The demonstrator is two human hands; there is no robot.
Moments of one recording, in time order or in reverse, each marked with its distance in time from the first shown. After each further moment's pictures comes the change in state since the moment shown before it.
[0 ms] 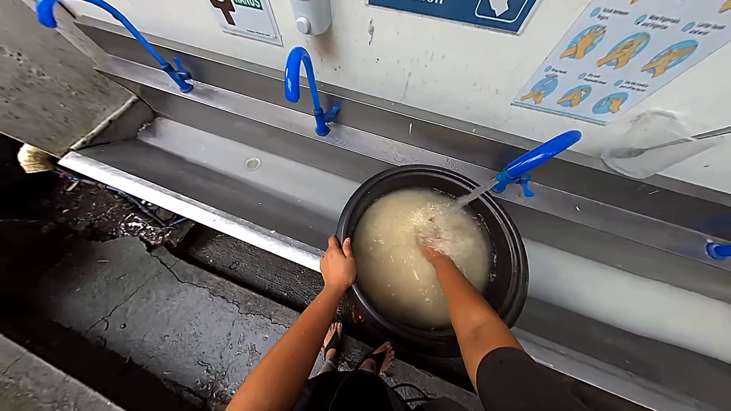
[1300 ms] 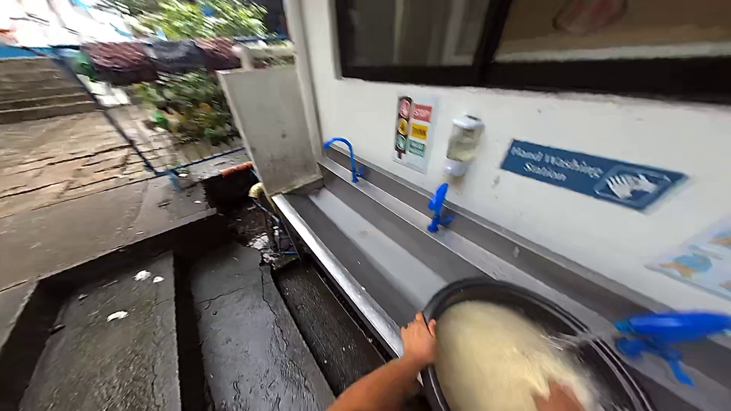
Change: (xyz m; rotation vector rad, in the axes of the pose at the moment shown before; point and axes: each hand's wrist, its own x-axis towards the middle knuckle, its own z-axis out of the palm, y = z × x) left_hand 0.004 -0.003 0.013 -0.010 -0.002 -0.020; right_hand -0.004 0.093 0.003 -0.190 0.357 -0.135
